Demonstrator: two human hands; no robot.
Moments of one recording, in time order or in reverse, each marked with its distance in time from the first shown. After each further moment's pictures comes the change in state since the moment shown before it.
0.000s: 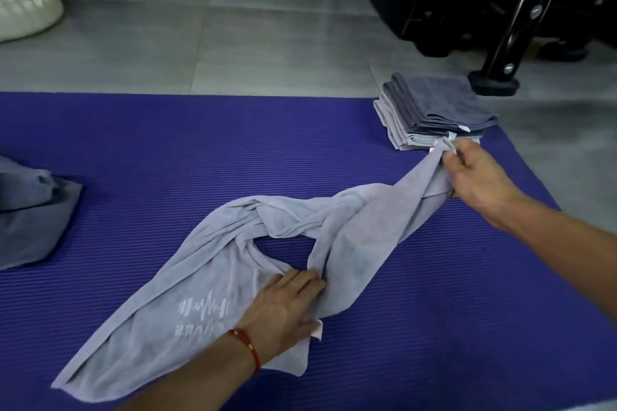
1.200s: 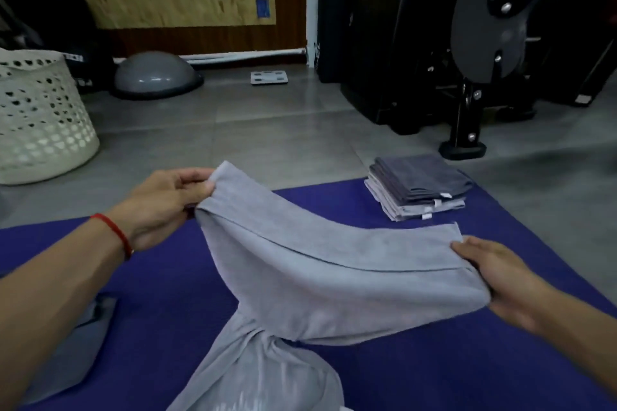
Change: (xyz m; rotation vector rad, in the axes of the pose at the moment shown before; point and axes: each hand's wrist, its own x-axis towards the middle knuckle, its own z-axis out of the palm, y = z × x) left_hand 0.097 -0.092 -0.335 -0.945 0.294 -0.543; right_hand -0.093 -0.050 -0.034 0.726 -0.069 0.332
